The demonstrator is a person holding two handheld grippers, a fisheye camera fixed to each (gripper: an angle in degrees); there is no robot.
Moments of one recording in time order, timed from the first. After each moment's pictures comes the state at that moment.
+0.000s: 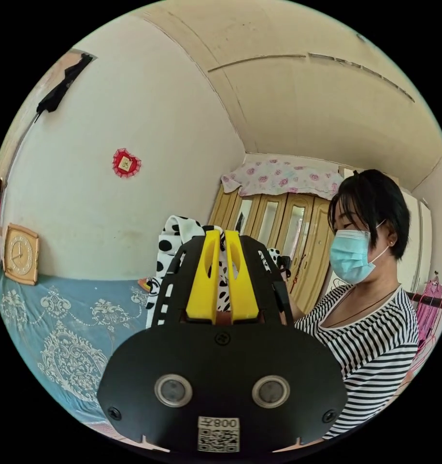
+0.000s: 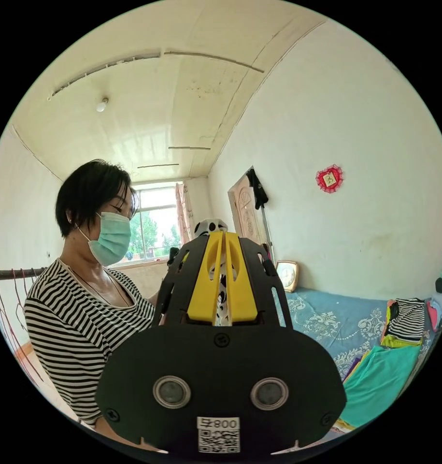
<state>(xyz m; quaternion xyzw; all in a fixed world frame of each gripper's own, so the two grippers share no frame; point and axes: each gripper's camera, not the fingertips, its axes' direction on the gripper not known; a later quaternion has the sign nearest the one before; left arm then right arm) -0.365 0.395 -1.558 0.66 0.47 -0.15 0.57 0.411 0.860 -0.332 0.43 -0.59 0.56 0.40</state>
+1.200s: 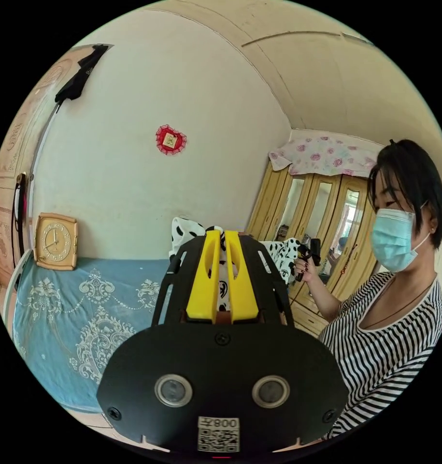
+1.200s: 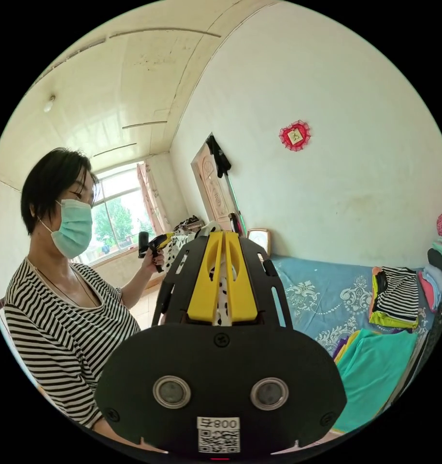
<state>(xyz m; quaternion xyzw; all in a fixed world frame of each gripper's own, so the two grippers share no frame) -0.510 0.246 -1.441 0.56 0.42 -0.21 0.68 0.528 0.688 -0.039 0.31 -0.63 0.56 0.44</state>
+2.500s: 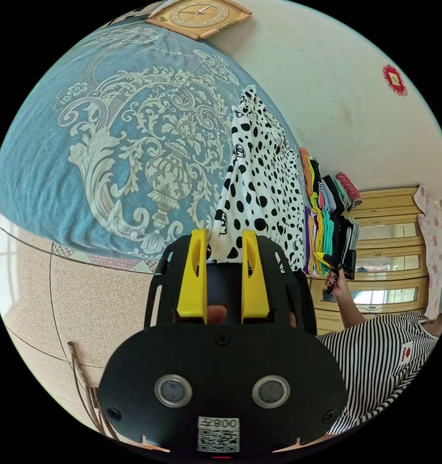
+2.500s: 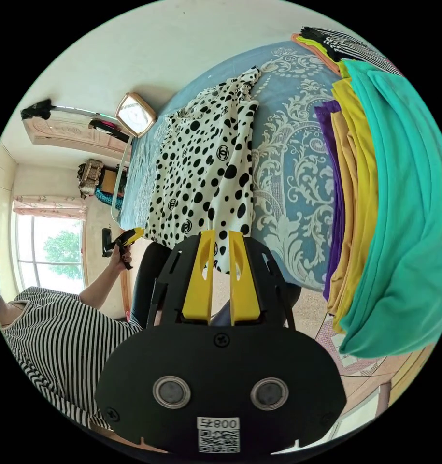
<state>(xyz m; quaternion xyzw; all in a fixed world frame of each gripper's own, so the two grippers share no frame) -0.546 0.121 -0.793 0.06 0.57 -0.37 0.73 0.350 0.487 0.360 -0.22 -0.79 0.44 0.37</state>
